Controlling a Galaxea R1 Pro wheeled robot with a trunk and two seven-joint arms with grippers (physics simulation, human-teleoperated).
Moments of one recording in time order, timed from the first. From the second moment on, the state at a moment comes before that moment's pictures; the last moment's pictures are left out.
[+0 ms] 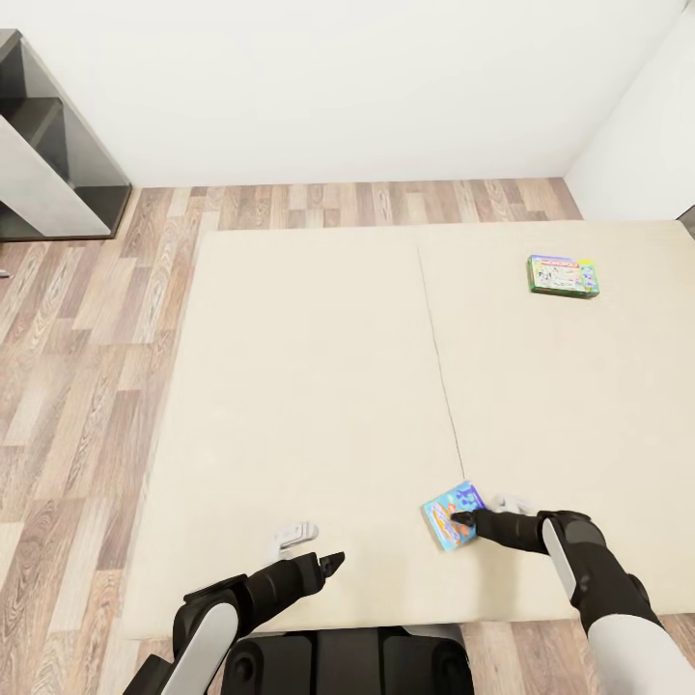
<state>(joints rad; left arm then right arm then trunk) -0.17 0.01 -0.35 -1.58 0.85 0.72 0.31 -0.59 -0.13 -0.27 -0.86 -0.02 0.81 0.54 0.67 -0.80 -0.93</state>
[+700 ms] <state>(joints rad) -0.21 0.00 -0.34 -1.60 0.87 0.72 0.28 -0.64 -0.19 -0.29 -0.79 -0.02 0.81 0.54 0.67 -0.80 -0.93</state>
